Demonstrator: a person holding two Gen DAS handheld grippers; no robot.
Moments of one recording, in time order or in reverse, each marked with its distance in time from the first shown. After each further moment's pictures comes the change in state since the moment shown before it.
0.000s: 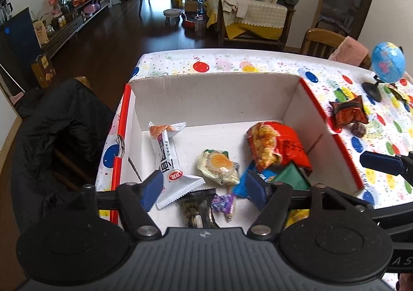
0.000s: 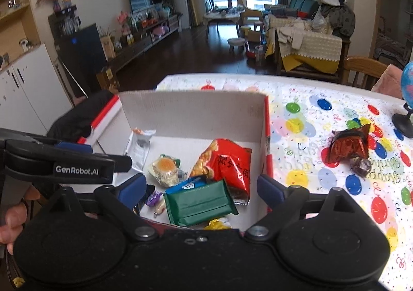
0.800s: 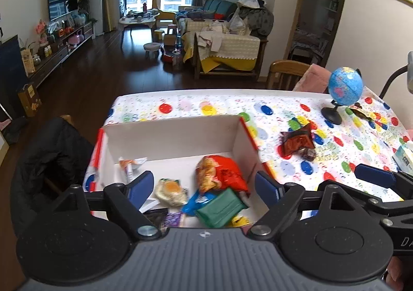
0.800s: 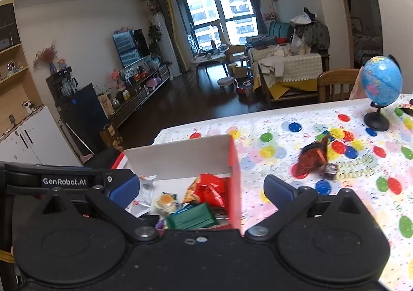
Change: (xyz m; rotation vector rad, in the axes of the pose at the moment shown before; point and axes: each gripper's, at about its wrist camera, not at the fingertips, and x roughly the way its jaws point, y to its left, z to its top) left arm -0.073 -0.060 0.004 0.036 -0.162 -0.094; right arm -0.088 -0.053 -0.012 0.170 -0.214 0.028
